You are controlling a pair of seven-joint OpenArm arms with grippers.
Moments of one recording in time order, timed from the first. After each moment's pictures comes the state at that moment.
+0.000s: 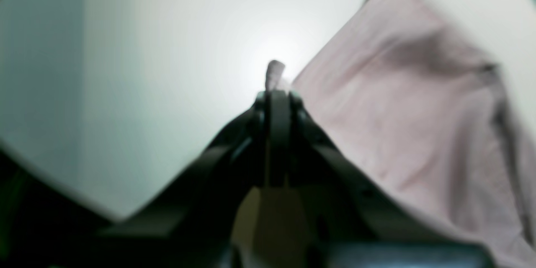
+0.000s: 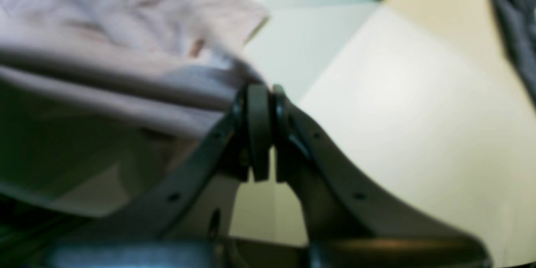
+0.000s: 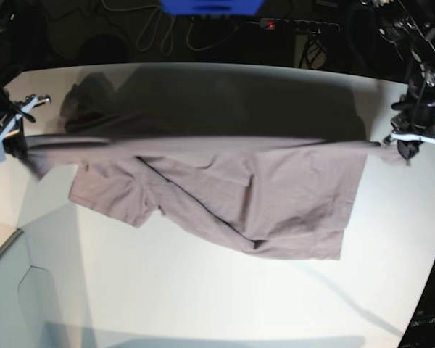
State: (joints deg) left arm 12.2 0.4 -42.4 102.9 -25.2 -13.4 40.7; right arm -21.6 12.3 37.4 116.6 14.9 39.2 -45.6
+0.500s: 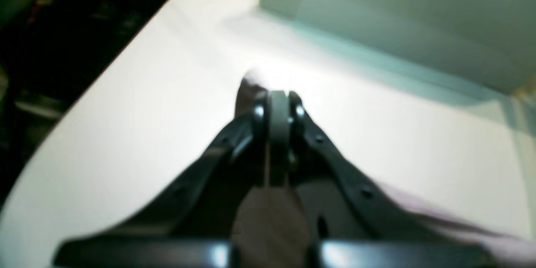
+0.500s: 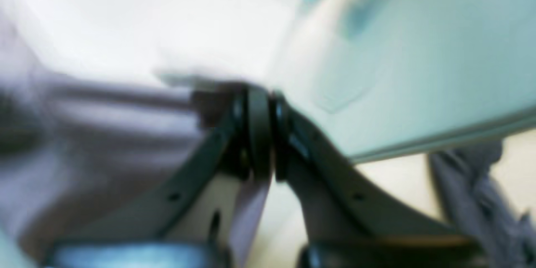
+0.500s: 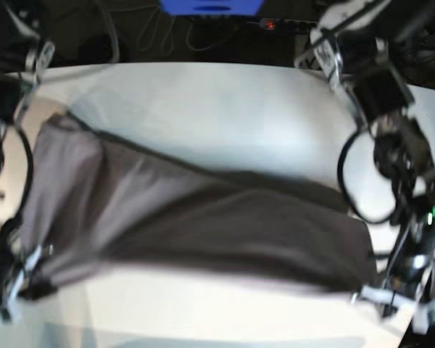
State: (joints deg) left arm -23.7 -1.6 -23.0 94.0 -8.2 -13.2 41.1; right arm 22.9 19.0 19.3 90.2 4.4 40.4 -46.5
